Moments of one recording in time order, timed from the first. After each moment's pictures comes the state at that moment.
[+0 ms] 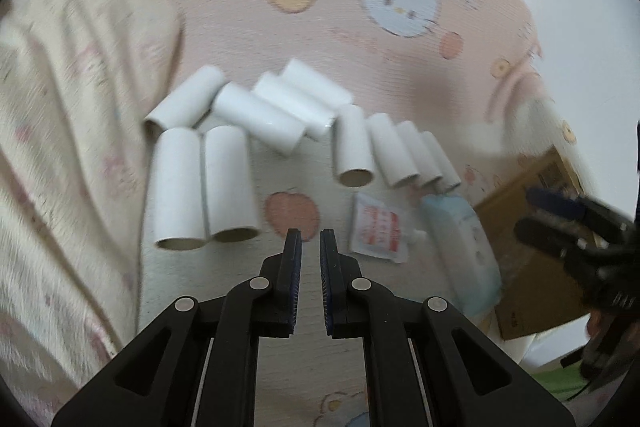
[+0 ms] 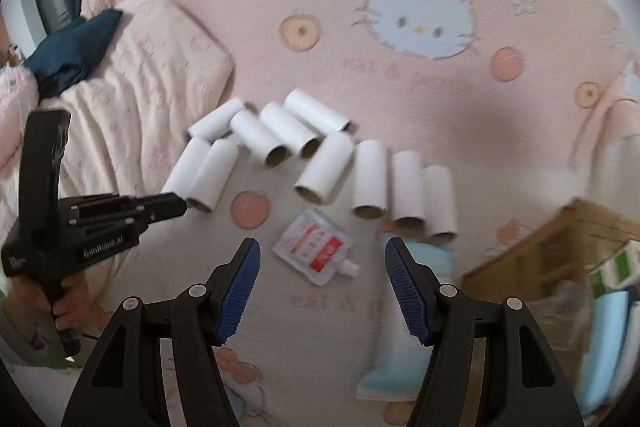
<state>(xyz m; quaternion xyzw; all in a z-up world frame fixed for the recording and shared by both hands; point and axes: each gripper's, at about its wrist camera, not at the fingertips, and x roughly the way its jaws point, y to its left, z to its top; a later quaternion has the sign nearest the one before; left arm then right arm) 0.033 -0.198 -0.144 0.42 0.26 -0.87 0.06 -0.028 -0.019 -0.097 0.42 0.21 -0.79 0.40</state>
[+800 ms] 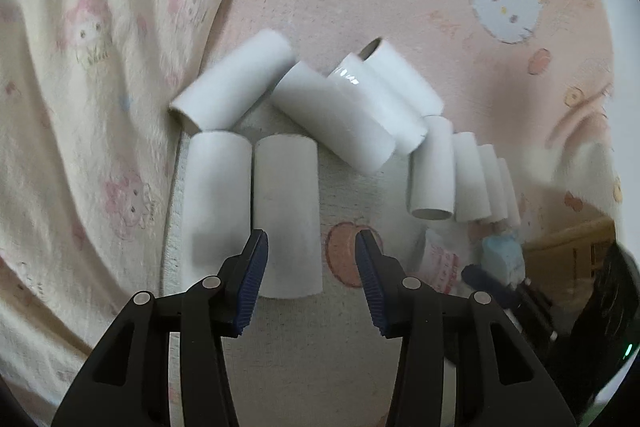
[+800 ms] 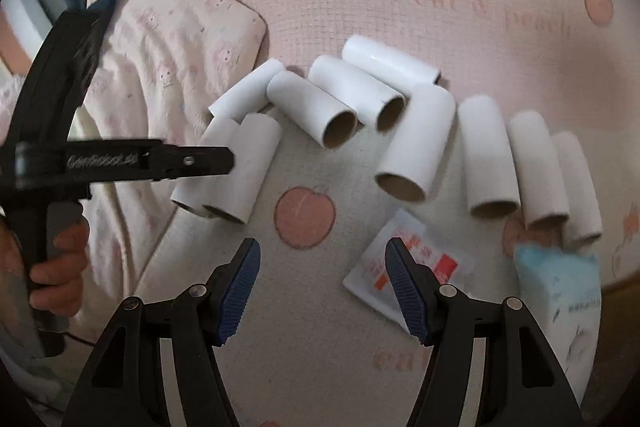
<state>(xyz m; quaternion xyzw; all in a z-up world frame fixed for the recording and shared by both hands) -0.033 -0.255 -0.183 0.51 0.32 -0.79 0.12 -0.038 -0.096 -0.201 0.47 0.15 -0.73 0.47</state>
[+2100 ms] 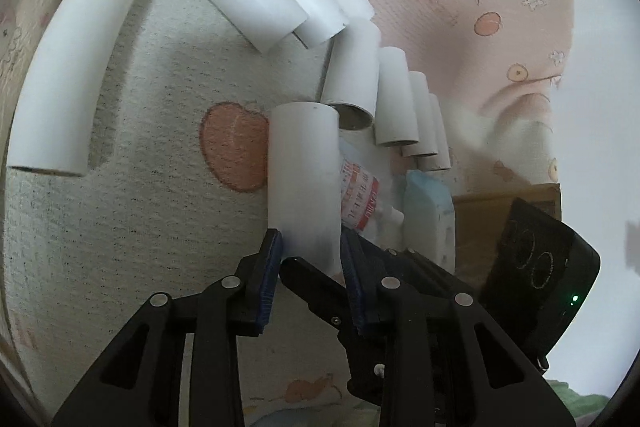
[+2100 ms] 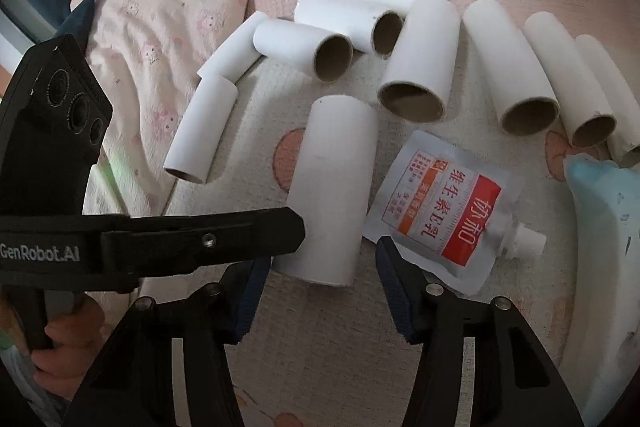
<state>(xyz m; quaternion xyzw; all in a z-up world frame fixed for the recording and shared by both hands) -0.028 -0.189 -0.222 0.51 0.43 -0.74 -0.03 -0.033 -0.094 -0.258 0.55 0.09 -0.69 0.46</state>
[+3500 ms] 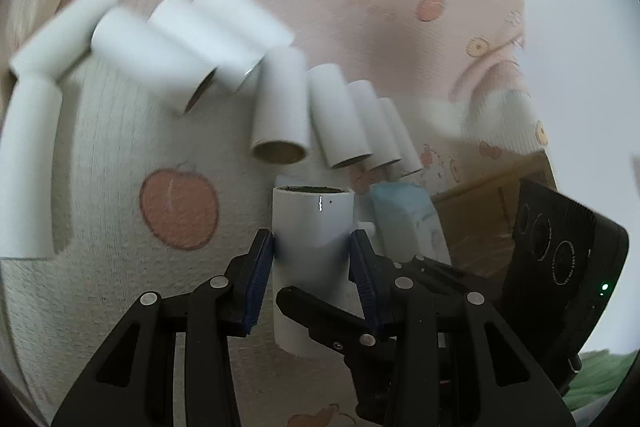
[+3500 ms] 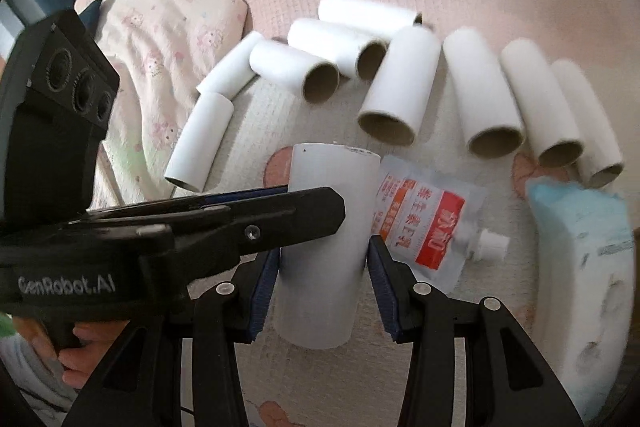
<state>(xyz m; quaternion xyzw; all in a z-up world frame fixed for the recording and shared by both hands) -0.053 -0.160 -0.185 0.46 0.33 -0.82 -0.07 -0.036 -0.072 -0.266 0.52 0.11 -0.72 0.46</state>
